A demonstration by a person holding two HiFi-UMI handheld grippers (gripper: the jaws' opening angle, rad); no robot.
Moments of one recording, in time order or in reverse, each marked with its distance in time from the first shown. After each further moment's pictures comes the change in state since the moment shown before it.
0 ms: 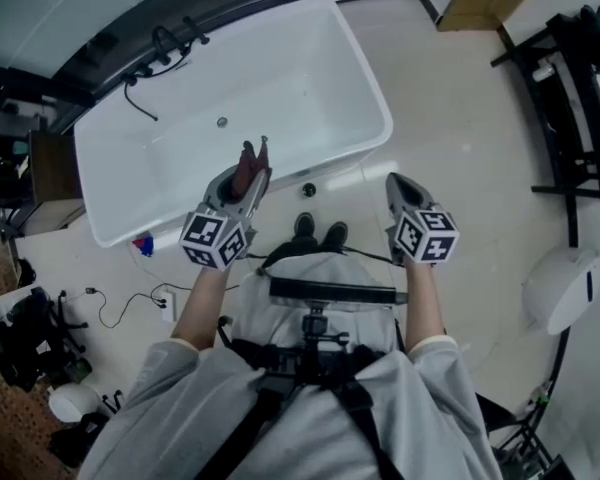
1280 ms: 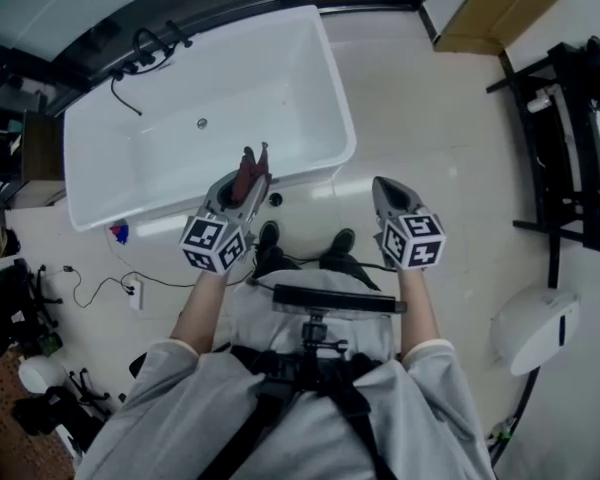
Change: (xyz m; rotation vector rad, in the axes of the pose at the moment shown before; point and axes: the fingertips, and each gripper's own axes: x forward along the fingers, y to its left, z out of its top) left arm 0.116 -0.113 0.008 -0.052 -0.025 0.095; right arm -0.014 -0.128 0.059 -0.183 0.053 0.123
